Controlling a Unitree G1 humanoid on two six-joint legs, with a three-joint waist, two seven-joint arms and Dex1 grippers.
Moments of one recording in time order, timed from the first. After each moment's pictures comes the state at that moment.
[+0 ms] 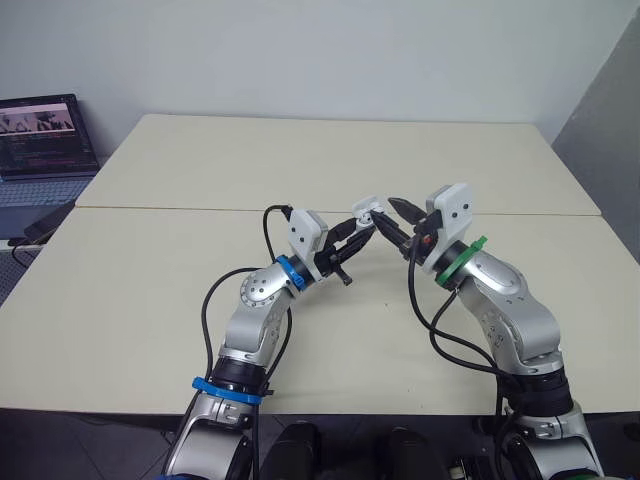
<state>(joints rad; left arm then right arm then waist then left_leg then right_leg) -0.49 0.11 -0.09 0.16 -0.28 -0.01 -0.73 -0.45 -0.27 0.04 -0.30 0.34 0.51 0.44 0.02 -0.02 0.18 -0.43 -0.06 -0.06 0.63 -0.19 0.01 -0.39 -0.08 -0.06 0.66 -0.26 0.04</state>
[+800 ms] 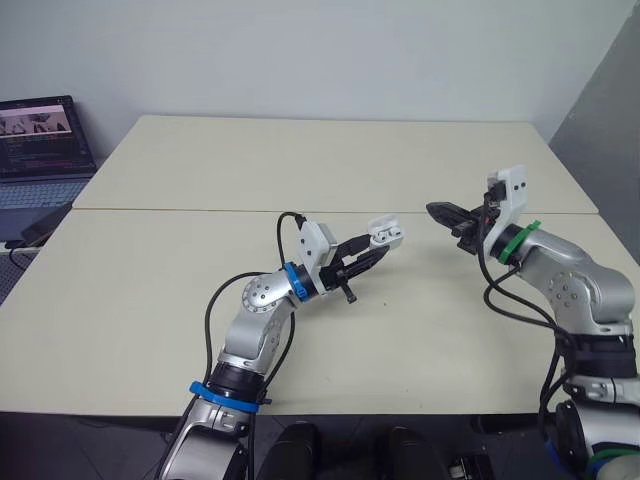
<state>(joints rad) -0.46 0.16 -0.15 0.12 -0.30 0.00 -0.86 -0.61 -0.54 -0.11 0.01 0.58 0.77 0.61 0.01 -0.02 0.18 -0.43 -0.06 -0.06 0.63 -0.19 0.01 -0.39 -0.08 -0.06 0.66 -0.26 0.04</state>
